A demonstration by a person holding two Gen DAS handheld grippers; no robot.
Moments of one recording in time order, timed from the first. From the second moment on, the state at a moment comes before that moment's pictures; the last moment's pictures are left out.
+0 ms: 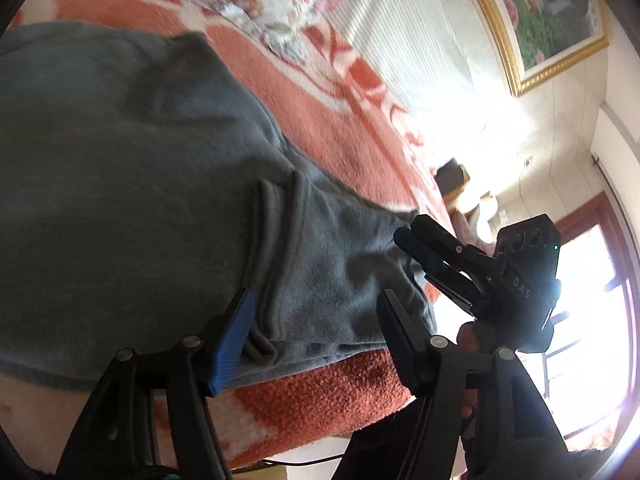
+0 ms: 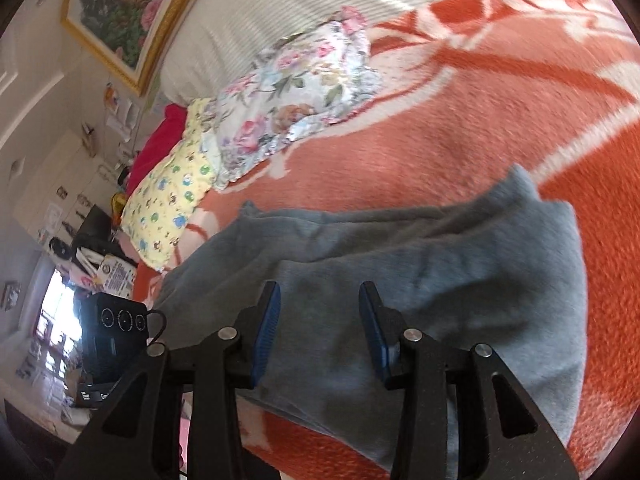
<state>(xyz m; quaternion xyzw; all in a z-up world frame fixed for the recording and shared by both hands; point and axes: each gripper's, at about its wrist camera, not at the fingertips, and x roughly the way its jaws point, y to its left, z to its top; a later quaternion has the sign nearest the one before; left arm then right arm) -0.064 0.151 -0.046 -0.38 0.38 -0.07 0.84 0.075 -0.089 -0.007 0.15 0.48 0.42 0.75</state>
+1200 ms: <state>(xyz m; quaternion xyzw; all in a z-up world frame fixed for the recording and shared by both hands) -0.281 0.315 -0.052 -0.56 0.19 0.21 0.77 0.030 0.119 0.031 -0.02 0.47 0.57 0.67</state>
